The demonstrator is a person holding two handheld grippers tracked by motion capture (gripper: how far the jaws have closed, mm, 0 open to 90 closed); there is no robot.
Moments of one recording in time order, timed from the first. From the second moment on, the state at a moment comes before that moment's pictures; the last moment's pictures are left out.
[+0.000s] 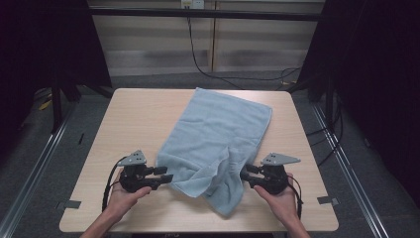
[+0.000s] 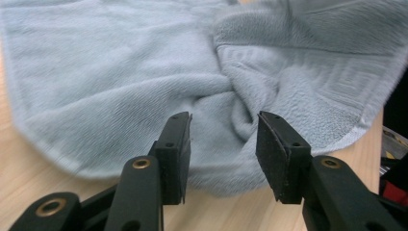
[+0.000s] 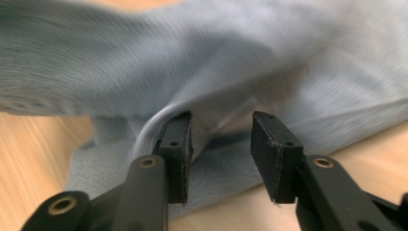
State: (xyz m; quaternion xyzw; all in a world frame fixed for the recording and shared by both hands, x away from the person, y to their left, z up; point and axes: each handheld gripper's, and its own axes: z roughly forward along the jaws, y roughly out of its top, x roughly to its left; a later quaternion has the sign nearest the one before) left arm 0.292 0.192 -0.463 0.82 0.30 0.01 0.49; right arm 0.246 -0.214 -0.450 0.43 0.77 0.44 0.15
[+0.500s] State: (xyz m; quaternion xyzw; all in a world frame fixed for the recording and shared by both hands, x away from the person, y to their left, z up) left arm 0.290 0.144 -0.483 0.86 0.26 0.01 0.43; right arm 0.294 -0.249 -0.476 0.48 0.77 0.38 0.16
